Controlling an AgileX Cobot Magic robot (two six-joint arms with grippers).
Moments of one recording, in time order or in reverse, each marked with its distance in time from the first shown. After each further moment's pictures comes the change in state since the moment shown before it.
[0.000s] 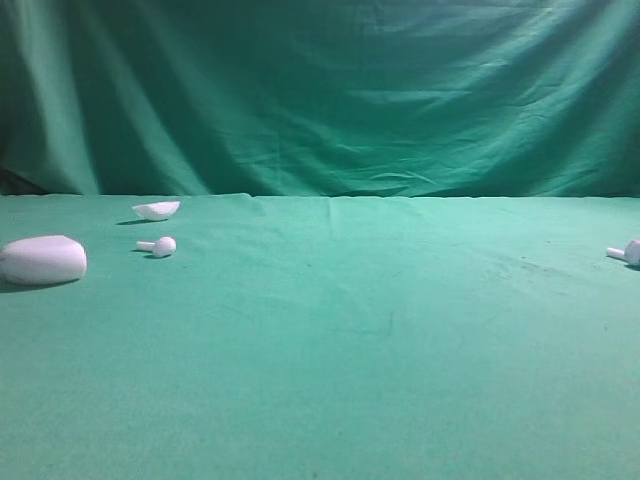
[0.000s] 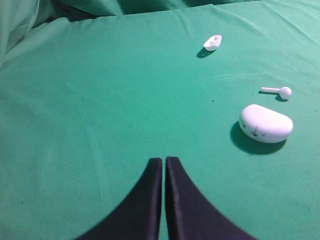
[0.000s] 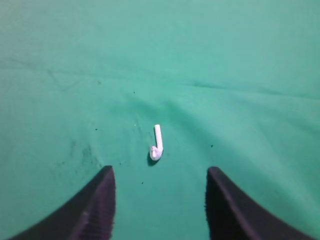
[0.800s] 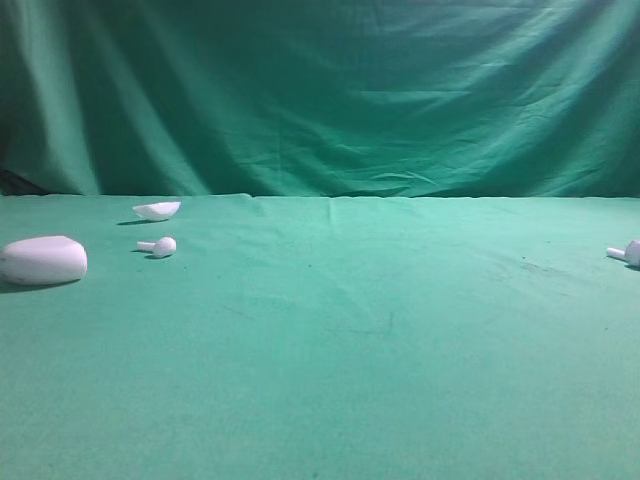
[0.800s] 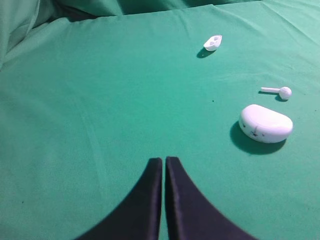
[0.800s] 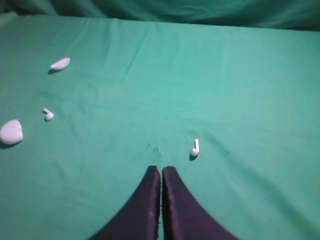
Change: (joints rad) left arm 0.000 0.000 0.000 0.000 0.000 0.000; right arm 0.000 -0.893 0.111 0.160 0.286 -0.134
